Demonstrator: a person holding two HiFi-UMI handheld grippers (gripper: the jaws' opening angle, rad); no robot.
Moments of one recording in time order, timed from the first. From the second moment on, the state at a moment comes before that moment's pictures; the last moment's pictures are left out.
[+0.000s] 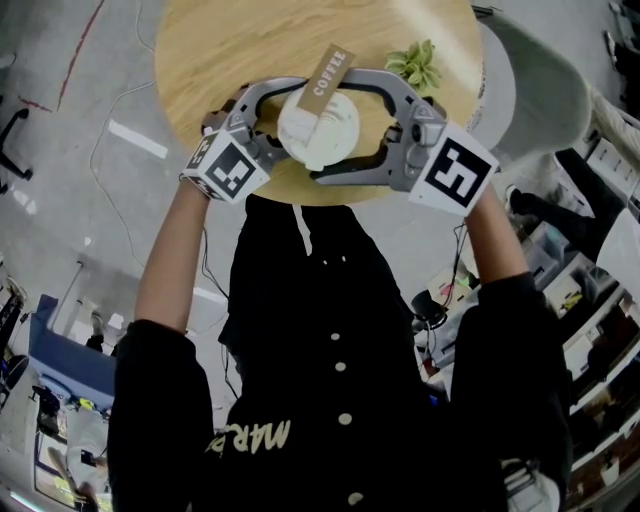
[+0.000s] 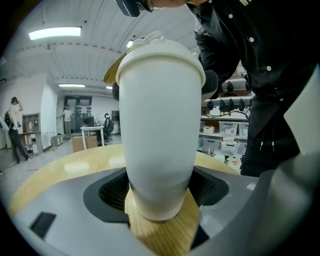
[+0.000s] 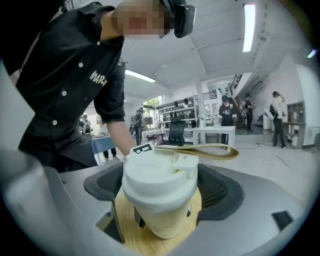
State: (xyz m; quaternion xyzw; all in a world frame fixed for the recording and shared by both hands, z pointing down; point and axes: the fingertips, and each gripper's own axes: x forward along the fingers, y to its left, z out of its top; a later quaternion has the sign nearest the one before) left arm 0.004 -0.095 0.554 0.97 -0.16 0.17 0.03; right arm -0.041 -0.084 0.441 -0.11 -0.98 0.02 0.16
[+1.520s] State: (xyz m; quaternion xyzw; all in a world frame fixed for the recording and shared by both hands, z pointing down) left arm 0.003 -0.094 0.554 0.97 -0.15 0.17 0.02; right arm -0.045 -0.099 0.442 0.16 -0.98 0.02 0.15
